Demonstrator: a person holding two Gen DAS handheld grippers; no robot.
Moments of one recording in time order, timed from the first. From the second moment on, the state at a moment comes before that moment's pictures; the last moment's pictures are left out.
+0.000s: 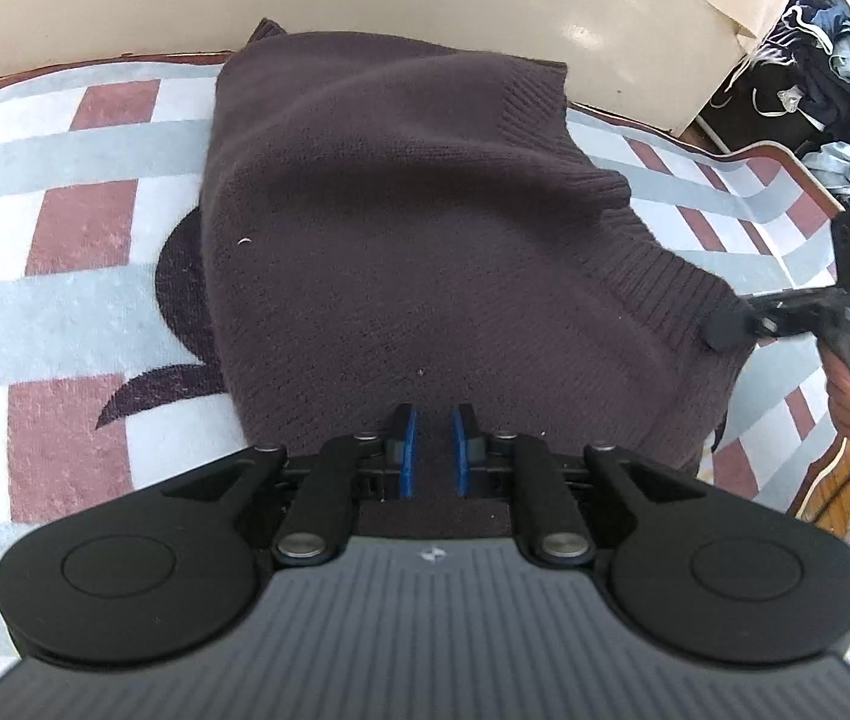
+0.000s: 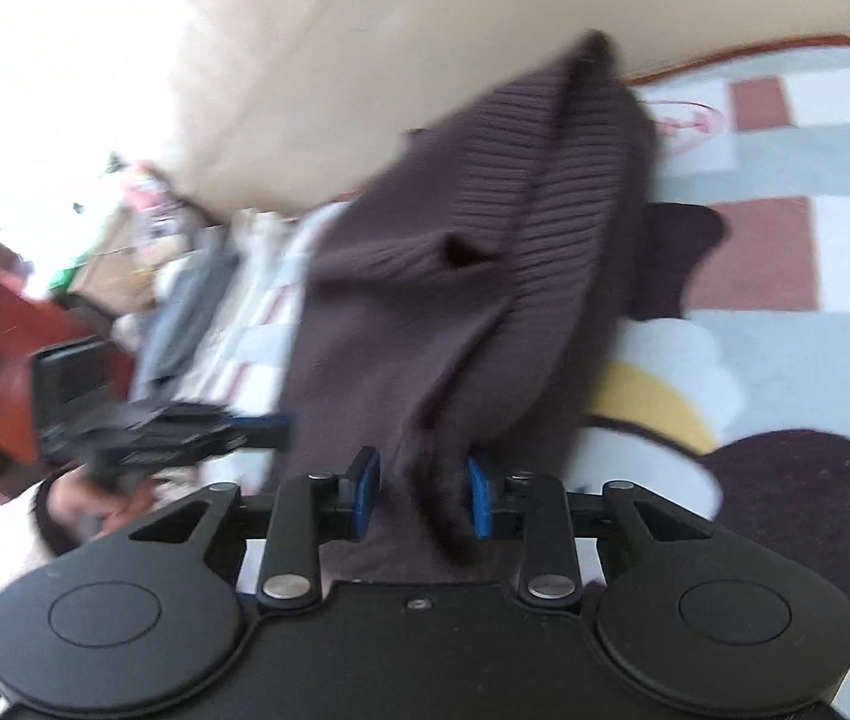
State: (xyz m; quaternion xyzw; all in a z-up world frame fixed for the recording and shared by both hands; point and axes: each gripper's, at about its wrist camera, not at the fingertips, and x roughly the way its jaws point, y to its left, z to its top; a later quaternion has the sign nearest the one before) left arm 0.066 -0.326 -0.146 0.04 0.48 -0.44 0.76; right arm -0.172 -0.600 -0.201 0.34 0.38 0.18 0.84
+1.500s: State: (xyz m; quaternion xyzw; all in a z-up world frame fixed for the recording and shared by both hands) left arm 0.050 -0.312 -0.165 0.04 0.54 -0.45 0.71; right arm -0.184 -0.591 -0.216 0.32 0.45 0.26 0.79
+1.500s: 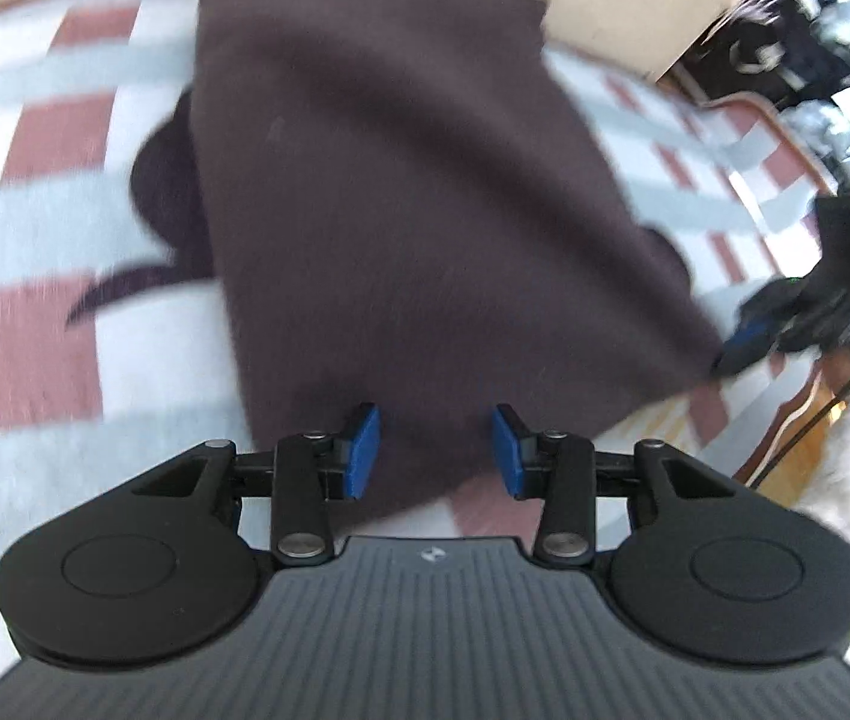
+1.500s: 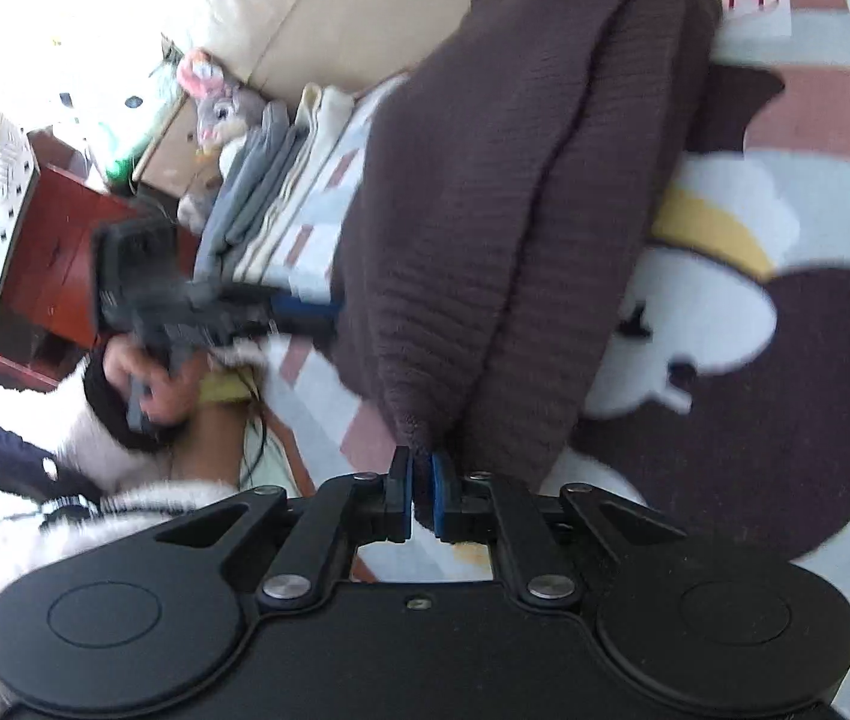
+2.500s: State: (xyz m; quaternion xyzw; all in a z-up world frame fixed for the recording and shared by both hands) left arm 0.042 -0.324 -0.177 0.06 0.52 -0.52 0.68; right arm -0.022 -0.574 -0.177 0.29 0.51 -0.09 0.81
